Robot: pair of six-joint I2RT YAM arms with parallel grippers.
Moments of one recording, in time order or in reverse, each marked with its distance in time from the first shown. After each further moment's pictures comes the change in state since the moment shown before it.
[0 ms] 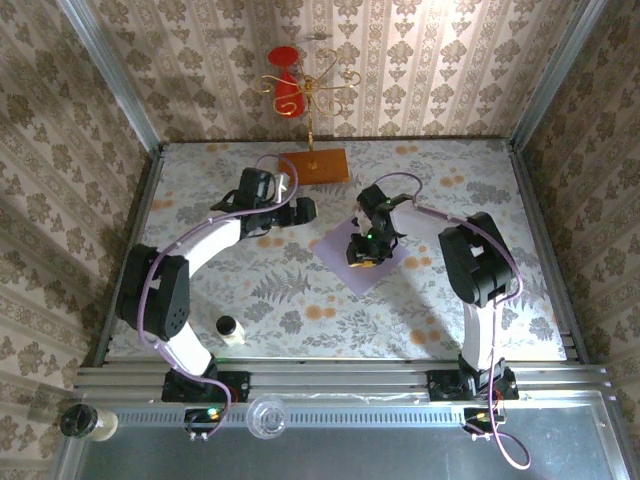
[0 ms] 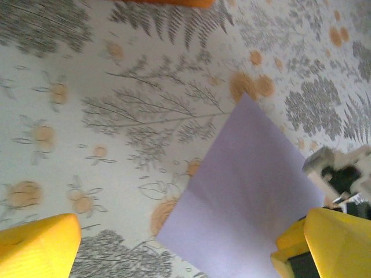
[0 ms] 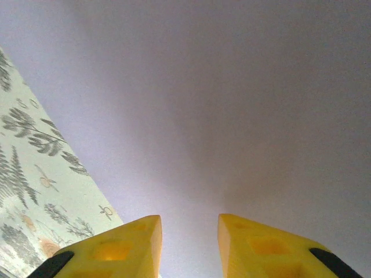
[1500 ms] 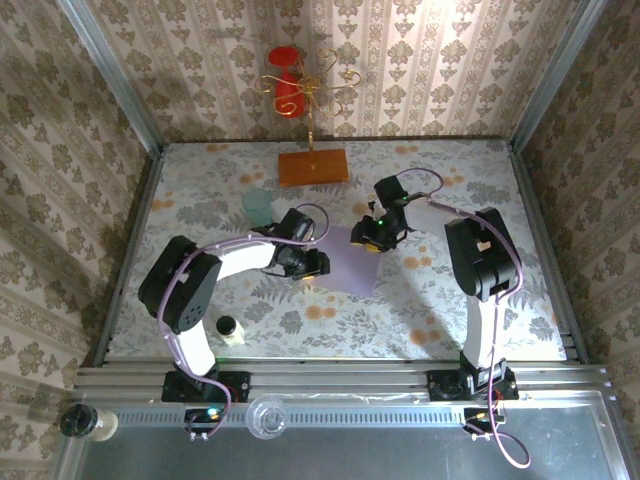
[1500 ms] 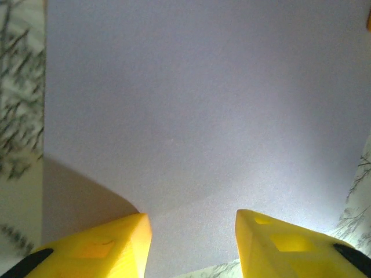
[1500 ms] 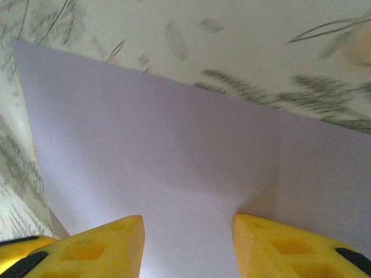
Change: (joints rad) left arm -0.224 0.080 -0.147 -0.124 -0.021 -0.210; right arm -0.092 0.051 -0.012 0.208 -0.068 0.171
